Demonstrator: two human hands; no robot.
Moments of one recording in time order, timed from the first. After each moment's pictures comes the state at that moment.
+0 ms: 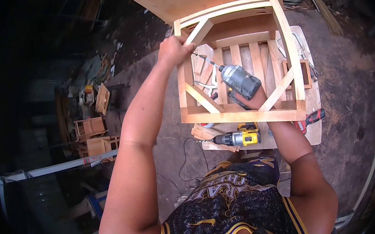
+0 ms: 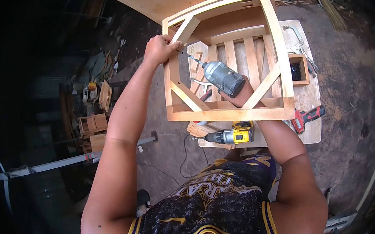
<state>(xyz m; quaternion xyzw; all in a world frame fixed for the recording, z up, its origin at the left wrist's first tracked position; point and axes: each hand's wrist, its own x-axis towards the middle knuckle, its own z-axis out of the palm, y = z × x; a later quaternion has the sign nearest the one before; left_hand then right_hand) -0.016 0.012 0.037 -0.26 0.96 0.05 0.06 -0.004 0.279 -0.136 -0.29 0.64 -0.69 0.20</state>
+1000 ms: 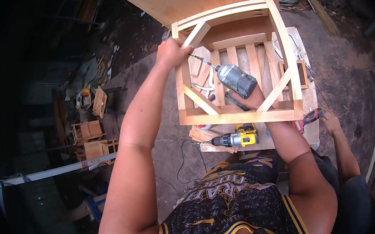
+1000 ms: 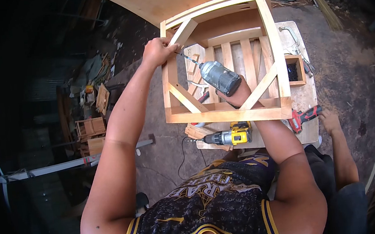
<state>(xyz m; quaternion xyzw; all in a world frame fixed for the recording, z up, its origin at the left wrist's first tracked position) -0.017 0.016 0.043 -0.28 0.96 0.07 0.08 -0.008 0.275 -0.124 -0.28 0.64 -0.68 0.21</state>
